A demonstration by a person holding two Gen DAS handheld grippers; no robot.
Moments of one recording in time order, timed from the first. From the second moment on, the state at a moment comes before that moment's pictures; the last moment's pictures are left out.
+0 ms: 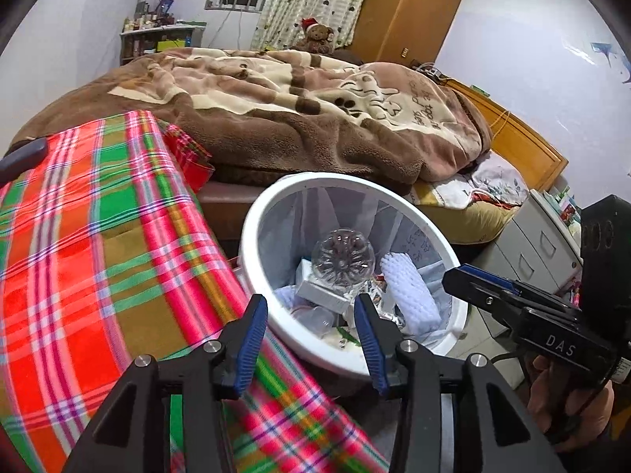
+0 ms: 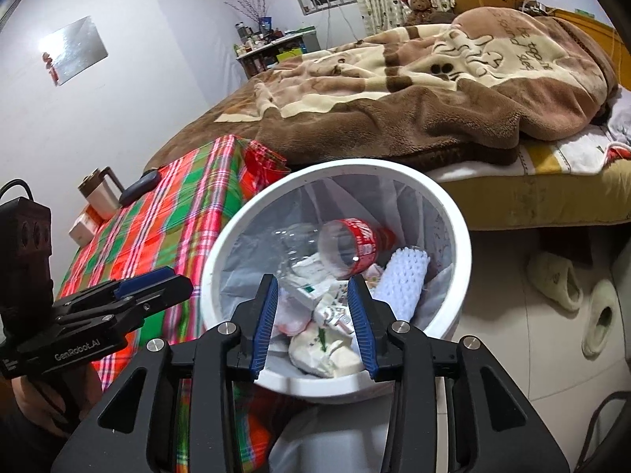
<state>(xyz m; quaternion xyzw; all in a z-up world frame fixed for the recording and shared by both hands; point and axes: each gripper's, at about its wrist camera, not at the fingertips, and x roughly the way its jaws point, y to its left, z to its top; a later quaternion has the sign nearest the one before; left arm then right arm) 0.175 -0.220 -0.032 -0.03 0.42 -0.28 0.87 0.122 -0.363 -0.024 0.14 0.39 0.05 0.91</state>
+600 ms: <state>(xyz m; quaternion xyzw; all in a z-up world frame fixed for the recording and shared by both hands) 0.114 -0.146 -0.016 -0.04 0.39 -0.20 0.90 0.097 -0.303 -0.007 0.08 0.38 0.10 0.92</state>
